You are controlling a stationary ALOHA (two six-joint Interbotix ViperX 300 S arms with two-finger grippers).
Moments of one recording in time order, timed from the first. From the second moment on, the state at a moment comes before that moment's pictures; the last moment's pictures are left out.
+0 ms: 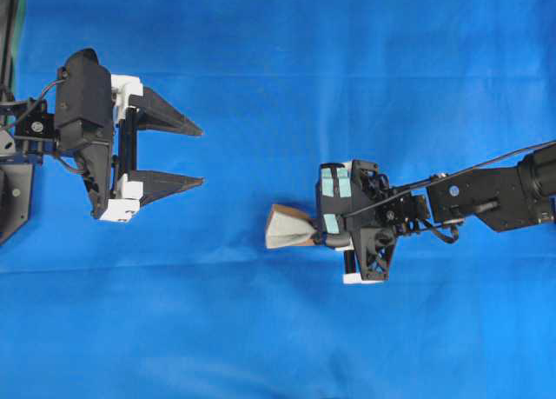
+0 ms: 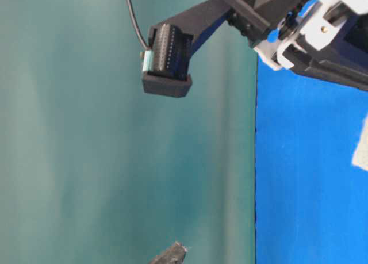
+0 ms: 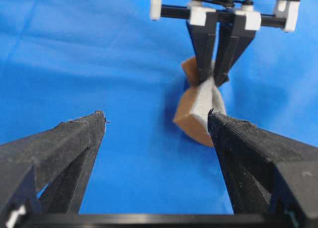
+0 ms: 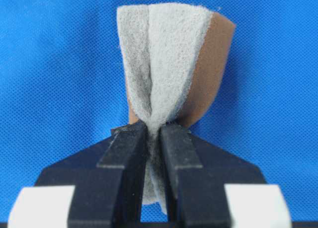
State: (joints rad) left arm 0.02 -0.50 1.01 -0.03 -0.17 -0.08; right arm 0.13 0.16 0.67 -0.07 -0.01 0.19
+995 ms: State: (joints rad) left arm 0.02 -0.50 1.01 -0.03 -0.17 -0.08; right arm -0.16 0.16 0.67 -0.18 0.03 0.18
